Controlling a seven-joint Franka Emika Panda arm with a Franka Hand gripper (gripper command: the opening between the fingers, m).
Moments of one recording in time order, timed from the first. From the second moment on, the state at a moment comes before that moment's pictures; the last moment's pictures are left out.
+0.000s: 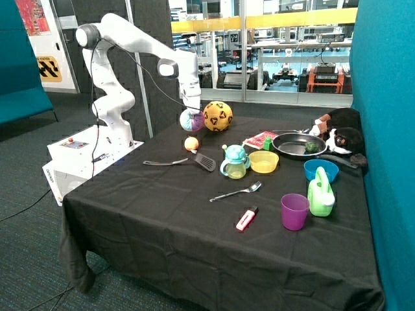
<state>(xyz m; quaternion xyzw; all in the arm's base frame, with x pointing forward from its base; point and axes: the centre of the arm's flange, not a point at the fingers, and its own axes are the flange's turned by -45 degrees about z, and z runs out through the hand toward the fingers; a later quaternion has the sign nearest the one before) 0.456 0.019 0.420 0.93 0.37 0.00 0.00</state>
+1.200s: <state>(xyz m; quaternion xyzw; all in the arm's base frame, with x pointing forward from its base) 0.437 0.111 0.388 0.91 0.42 0.00 0.00</state>
